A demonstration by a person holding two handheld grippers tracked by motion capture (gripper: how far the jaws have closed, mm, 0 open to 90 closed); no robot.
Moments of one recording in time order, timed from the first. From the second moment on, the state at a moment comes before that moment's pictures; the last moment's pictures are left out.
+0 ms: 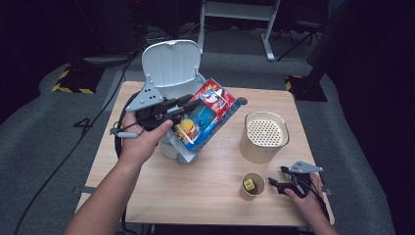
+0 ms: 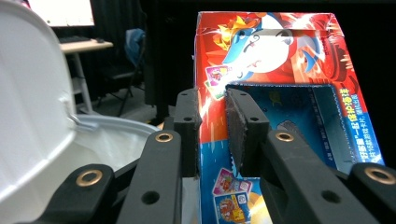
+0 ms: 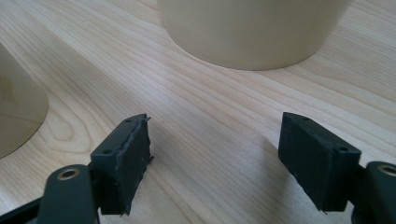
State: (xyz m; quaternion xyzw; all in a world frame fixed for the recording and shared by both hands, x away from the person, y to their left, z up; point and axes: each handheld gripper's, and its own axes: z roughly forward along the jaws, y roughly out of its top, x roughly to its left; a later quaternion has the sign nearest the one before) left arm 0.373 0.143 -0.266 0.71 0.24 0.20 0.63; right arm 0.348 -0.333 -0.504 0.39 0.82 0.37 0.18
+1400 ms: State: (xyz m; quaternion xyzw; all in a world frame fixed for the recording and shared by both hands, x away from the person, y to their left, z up) left arm 0.461 0.168 -0.230 0.64 0.31 0.34 0.62; right arm 0.348 -0.333 -0.504 0.39 0.82 0.37 0.18
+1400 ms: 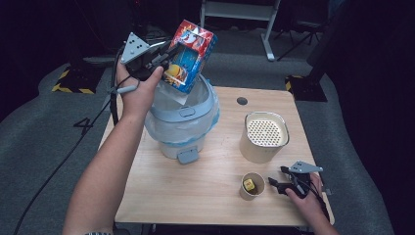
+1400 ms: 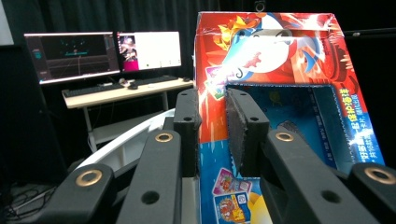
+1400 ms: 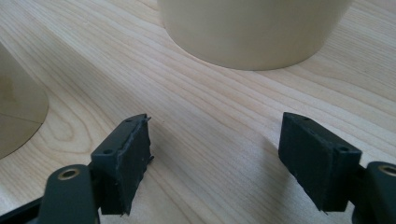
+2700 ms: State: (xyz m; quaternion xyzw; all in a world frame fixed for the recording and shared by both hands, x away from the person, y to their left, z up) left arm 0.461 0.158 -0.256 0.69 0.33 0.35 0.54; right arm 0.348 -0.333 -0.504 0.39 0.82 0.37 0.18
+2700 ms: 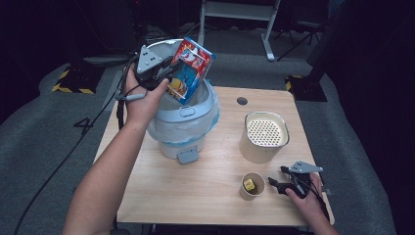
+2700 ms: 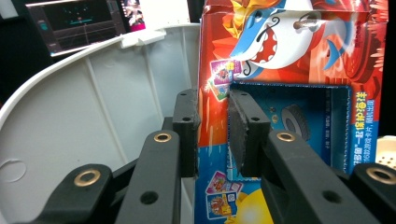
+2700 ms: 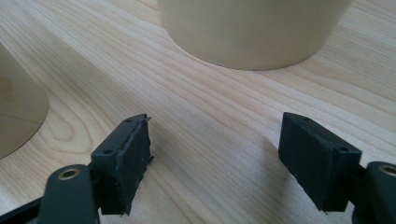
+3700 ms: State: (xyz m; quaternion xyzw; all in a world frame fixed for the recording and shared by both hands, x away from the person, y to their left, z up) left arm 0.434 0.176 -0.257 0.67 0.34 0.36 0.55; right arm 0.348 -0.333 -0.504 0.39 0.82 0.37 0.18
